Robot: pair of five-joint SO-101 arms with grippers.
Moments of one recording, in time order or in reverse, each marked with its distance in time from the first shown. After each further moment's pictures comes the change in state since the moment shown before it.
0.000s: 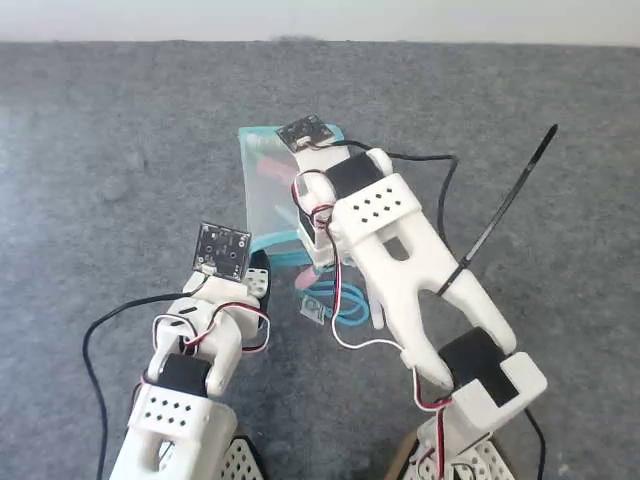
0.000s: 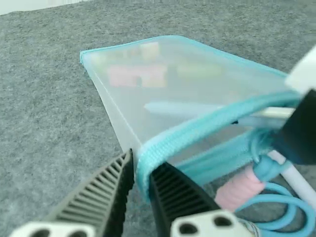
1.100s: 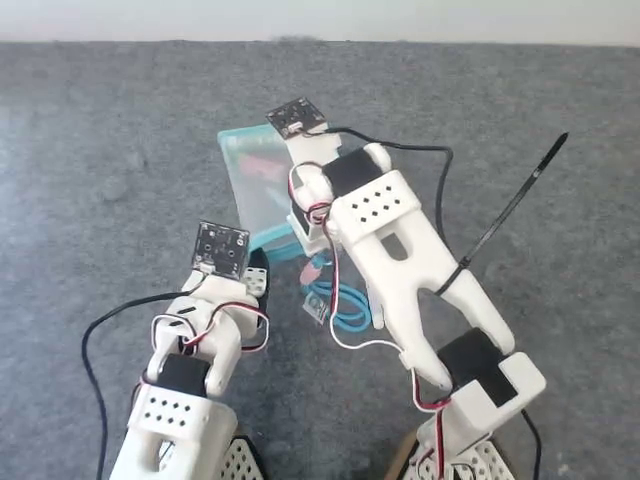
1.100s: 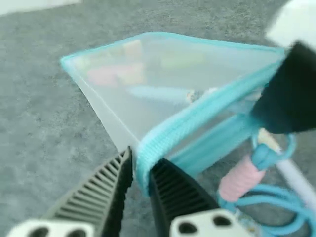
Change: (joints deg) left arm 0.0 0.0 -0.1 0.0 0.4; right arm -0.7 -0.9 -4.0 -2.3 1.2
